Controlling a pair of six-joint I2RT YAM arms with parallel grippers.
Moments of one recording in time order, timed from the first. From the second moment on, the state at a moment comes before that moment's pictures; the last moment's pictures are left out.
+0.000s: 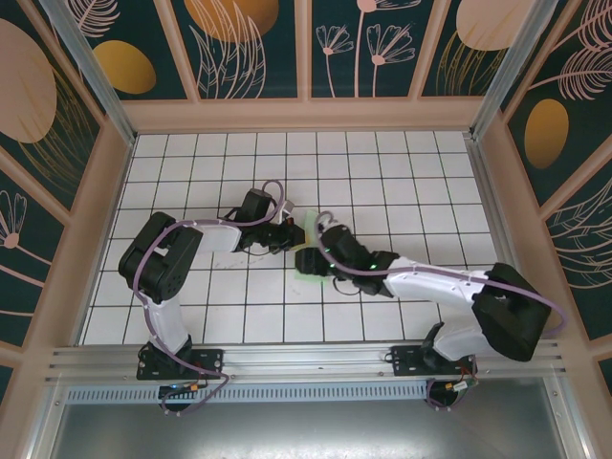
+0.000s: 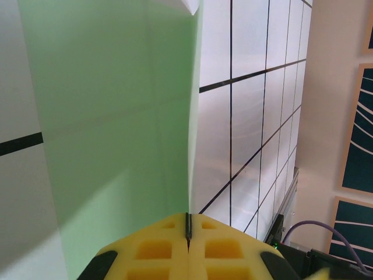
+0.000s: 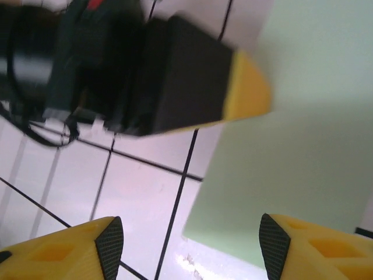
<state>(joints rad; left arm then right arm) -0.51 1.87 0.91 0.15 0.75 -0.83 1.00 1.40 0.74 -0.08 0.09 0.74</state>
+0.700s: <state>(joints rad) -0.51 1.87 0.91 0.15 0.75 -0.83 1.26 1.77 1.03 -0.38 0.61 0.68</state>
